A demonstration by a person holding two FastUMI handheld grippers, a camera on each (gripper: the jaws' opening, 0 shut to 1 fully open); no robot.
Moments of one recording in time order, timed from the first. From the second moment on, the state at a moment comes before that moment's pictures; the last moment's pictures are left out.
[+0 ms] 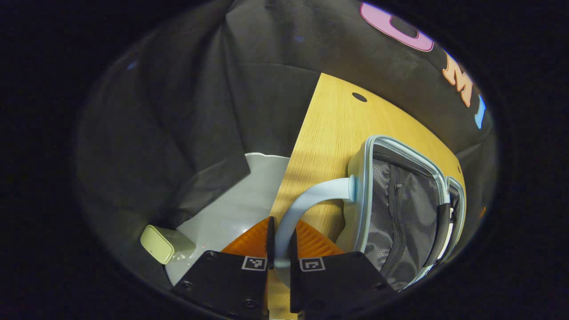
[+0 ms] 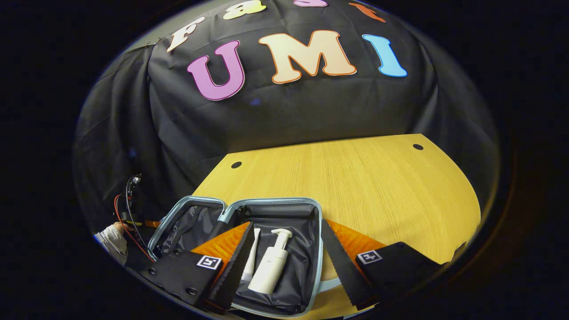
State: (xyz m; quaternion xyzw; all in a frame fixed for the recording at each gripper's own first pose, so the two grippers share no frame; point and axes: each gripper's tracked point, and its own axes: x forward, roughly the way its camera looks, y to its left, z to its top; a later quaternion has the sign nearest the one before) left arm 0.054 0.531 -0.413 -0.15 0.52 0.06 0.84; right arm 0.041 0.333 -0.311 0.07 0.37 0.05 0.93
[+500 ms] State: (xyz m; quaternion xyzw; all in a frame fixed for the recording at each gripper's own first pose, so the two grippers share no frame) left arm 0.060 0.528 -0.396 -0.11 0.49 0.04 0.87; right arm 0.042 0.316 -0.299 0.08 0.35 0.03 0.93
